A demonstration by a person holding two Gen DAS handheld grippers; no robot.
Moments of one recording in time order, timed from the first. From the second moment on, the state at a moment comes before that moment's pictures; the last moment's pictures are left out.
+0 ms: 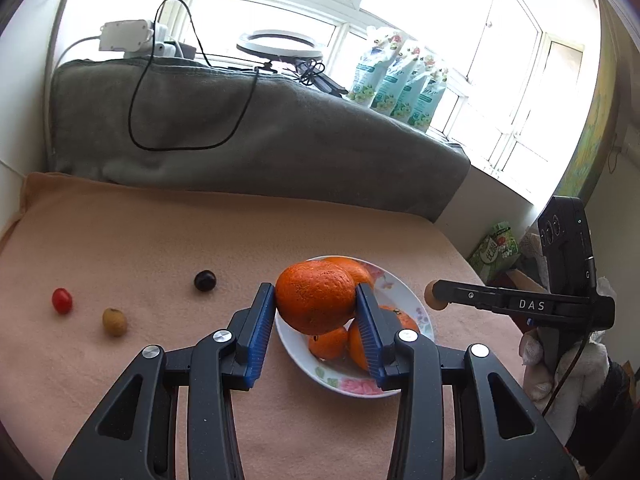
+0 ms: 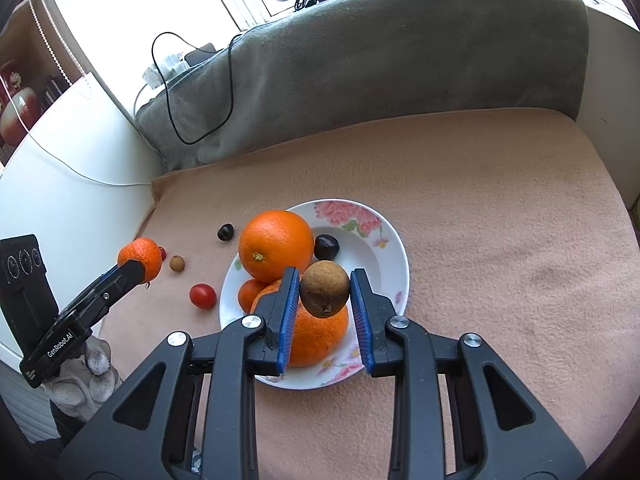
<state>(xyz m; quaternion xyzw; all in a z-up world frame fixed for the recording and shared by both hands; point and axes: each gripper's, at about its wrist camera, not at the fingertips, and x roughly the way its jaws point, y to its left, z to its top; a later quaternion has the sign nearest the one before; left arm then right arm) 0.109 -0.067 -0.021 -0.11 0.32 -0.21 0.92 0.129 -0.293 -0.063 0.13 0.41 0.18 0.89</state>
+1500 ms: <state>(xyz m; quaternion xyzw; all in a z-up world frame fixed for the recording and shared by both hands) 0.148 -0.139 -0.017 -0.07 0.33 -0.26 0.91 0.120 -0.284 -0.084 0.08 0.40 0.19 0.89</state>
